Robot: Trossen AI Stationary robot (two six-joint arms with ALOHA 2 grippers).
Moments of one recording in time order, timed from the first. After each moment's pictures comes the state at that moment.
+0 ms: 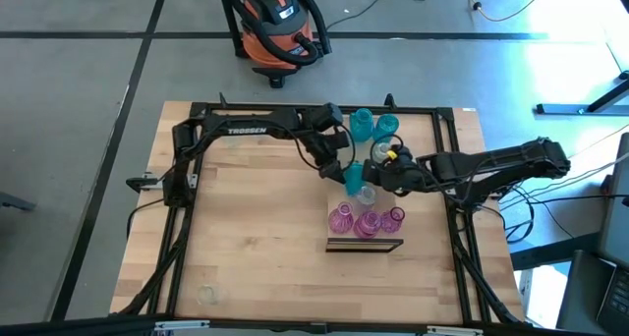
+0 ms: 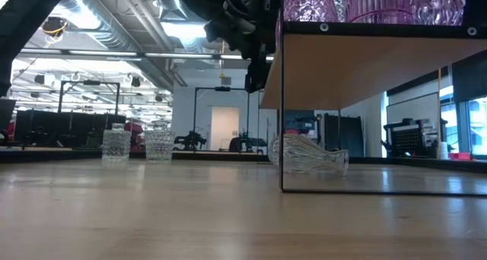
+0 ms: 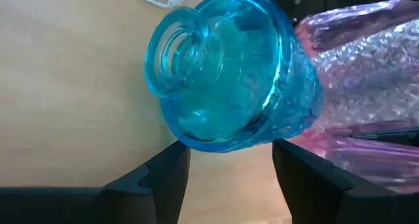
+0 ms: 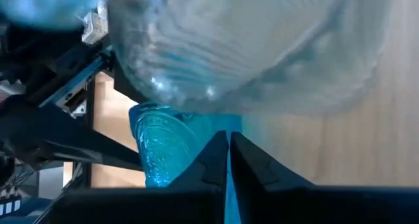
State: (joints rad) left arm 0.31 2.00 1.67 -0.53 0.72 -0.31; right arm 0.17 1.24 1.05 -0.72 0.41 1.68
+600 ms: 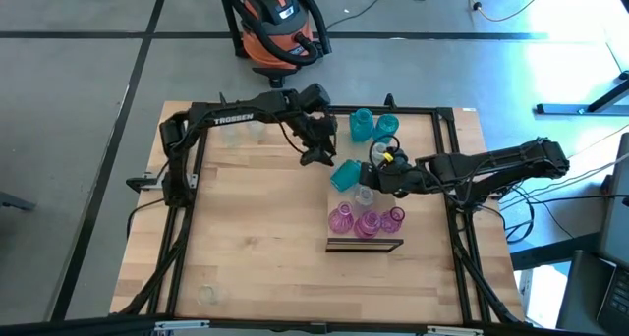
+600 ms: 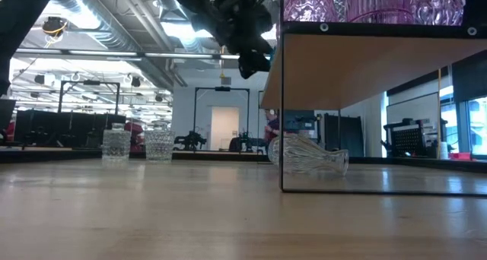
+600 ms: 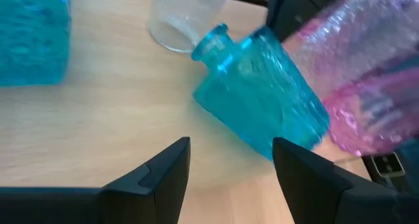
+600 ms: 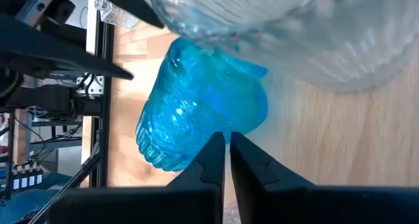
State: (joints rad) left arm 0.40 1.91 1.67 -0.67 0.68 0.19; right arm 0.17 1.25 1.05 -0.65 0.38 1.64
